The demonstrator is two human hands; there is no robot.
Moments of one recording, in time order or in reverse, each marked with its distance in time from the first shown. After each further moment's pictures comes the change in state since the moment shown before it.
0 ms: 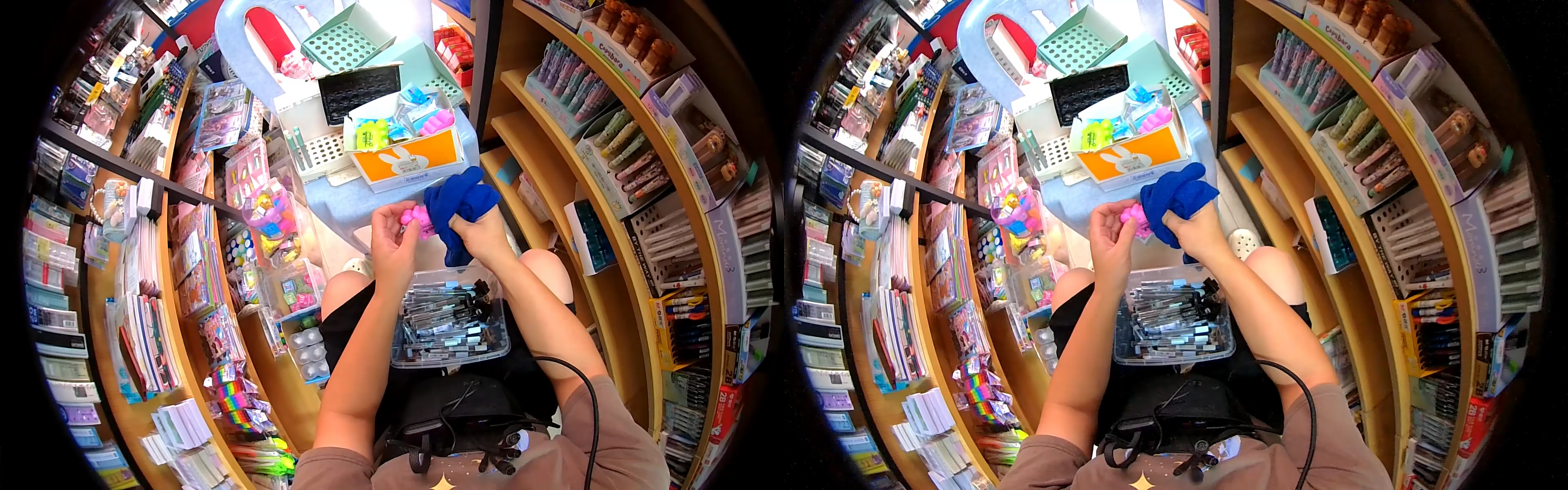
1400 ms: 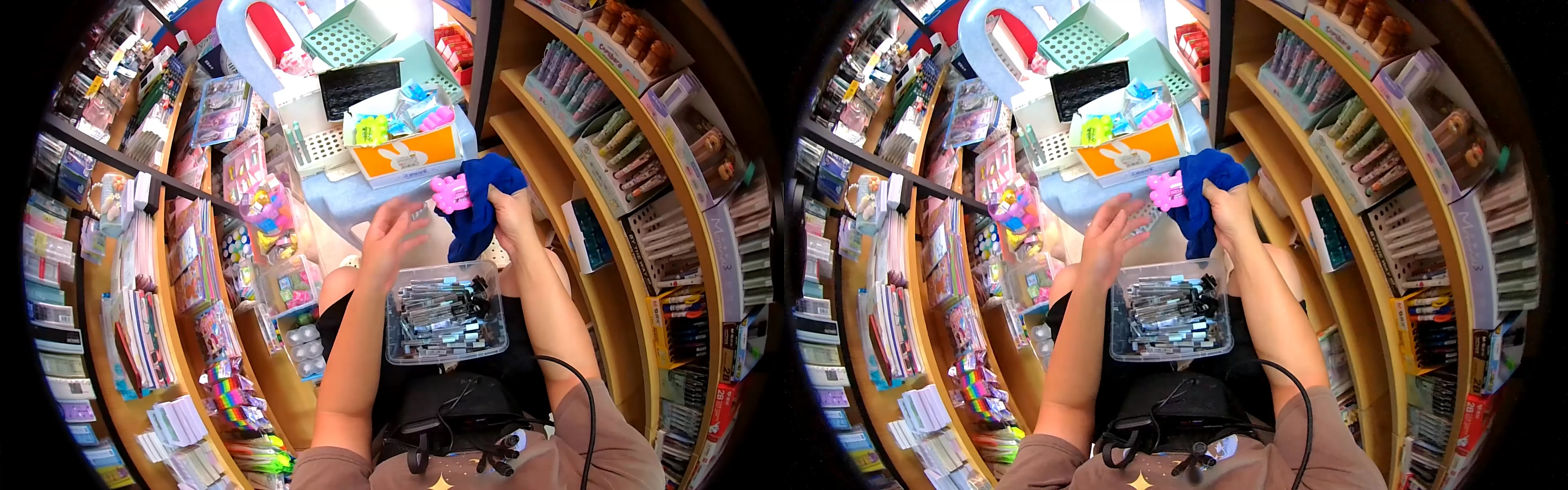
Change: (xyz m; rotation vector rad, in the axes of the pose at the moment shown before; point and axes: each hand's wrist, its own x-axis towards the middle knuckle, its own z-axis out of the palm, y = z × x) left_hand 0.001 0.022 -0.013 -0.155 -0.075 -0.427; right_hand 0.010 -0.024 -0.025 0.179 0.292 0.145
